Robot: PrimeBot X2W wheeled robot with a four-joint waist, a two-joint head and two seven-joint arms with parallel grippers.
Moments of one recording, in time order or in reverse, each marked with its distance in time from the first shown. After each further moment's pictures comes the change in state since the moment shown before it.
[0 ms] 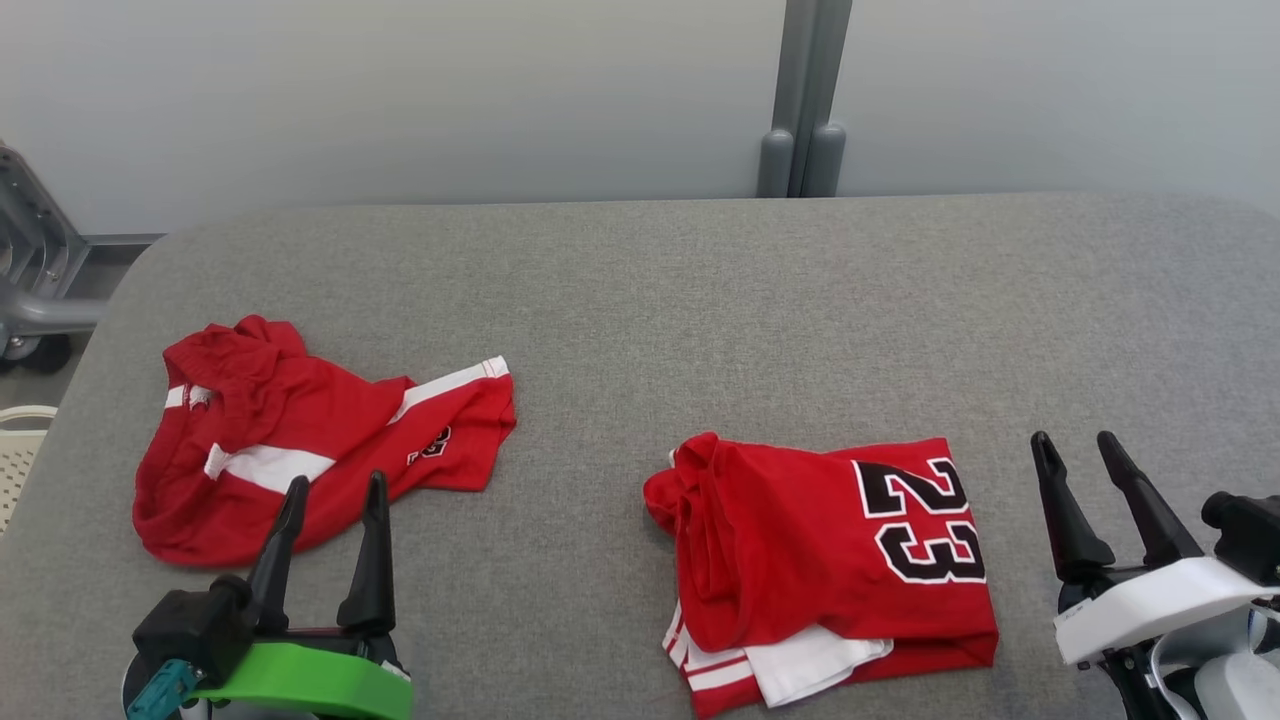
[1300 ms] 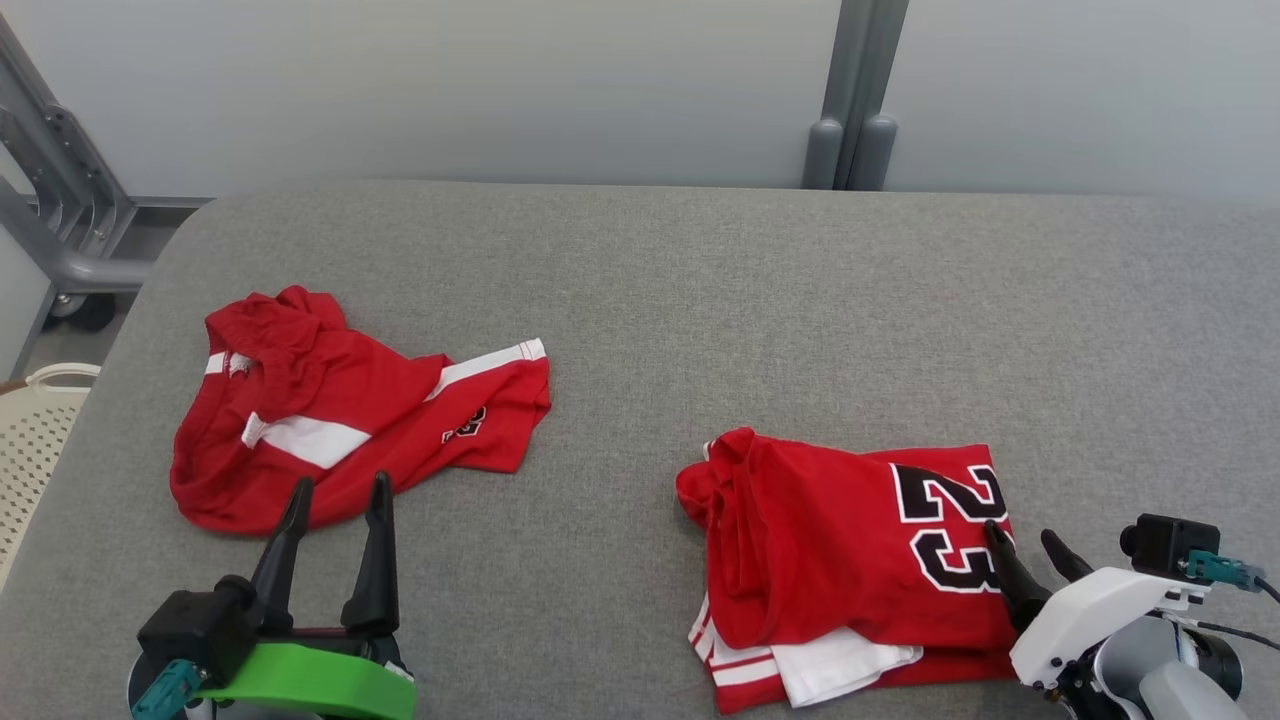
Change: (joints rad) left arm -0.002 -0.018 0.014 0.015 0.015 -0.025 -0.004; right arm -0.125 0.063 0.042 0.392 0.043 0.000 0.133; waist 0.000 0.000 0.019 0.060
